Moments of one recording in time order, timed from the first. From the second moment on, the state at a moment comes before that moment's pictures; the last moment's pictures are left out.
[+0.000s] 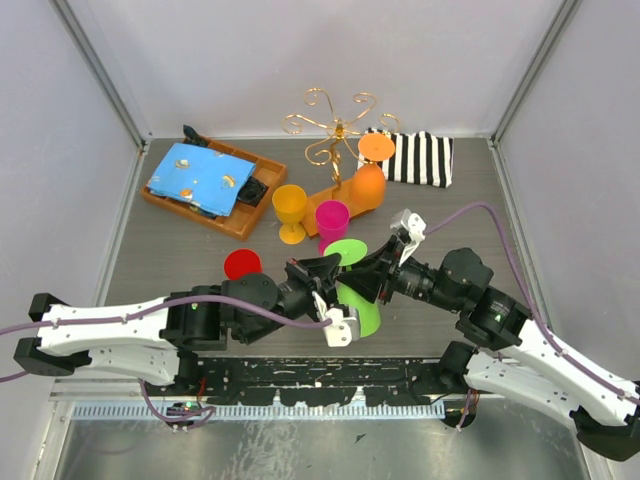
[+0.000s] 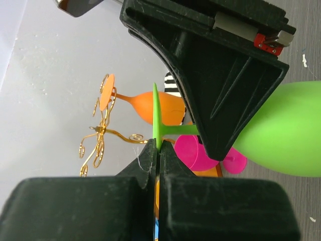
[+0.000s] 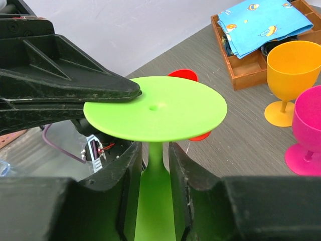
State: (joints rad) left arm -1.53 1.09 1.16 -0.21 -0.53 0.94; right arm 0.93 0.64 0.78 -0.17 -0.22 0.35
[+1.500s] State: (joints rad) left arm -0.80 1.16 1.52 -0.40 -0.26 0.21; right arm 0.93 0.65 0.82 -0.38 0.20 0.52
